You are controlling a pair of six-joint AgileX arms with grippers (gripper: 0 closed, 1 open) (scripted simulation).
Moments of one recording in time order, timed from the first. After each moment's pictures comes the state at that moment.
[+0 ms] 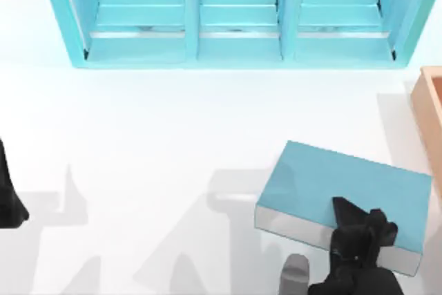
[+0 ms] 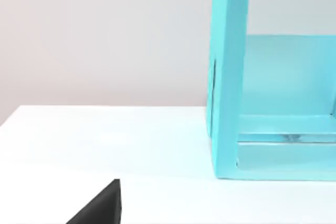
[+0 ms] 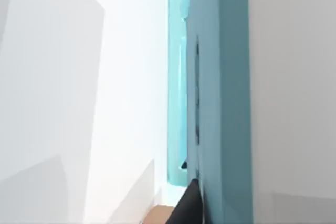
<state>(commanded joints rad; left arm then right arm) 0.00 0.00 0.00 0.00 0.00 0.00 1.33 1.36 0.31 0.38 1.13 -0.91</state>
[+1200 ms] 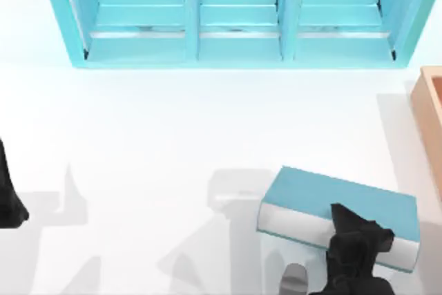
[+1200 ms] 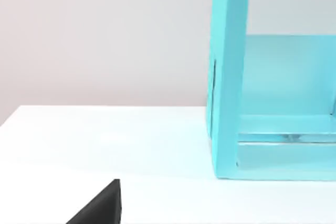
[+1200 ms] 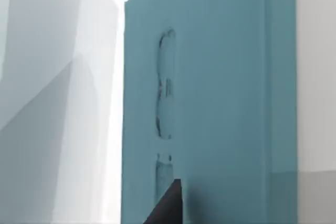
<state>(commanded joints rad) 0.00 0.00 0.00 0.00 0.00 0.00 1.33 1.48 0.27 0.54 1.13 -0.91</state>
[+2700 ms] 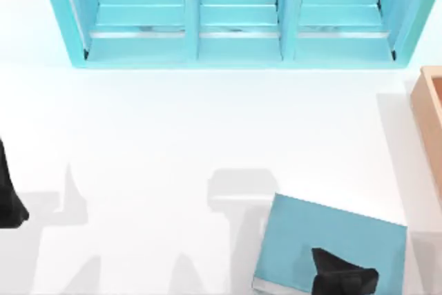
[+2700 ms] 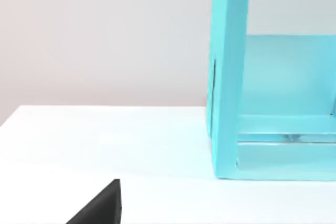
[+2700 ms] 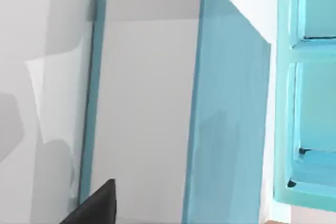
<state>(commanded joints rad) 0.00 0.00 0.00 0.00 0.00 0.00 1.57 1.58 0.44 -0.08 1.11 -0.28</state>
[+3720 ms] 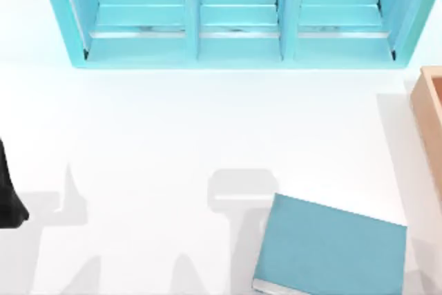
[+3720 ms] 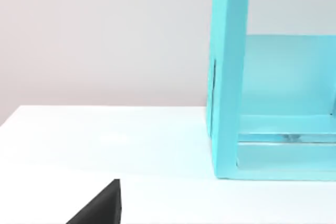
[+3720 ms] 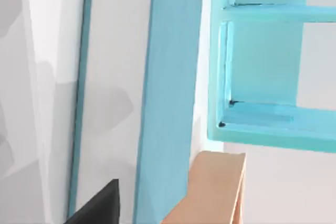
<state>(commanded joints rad) 0.00 0.00 0.00 0.00 0.00 0.00 2.05 1.86 0.77 -1.35 1.12 0.95</state>
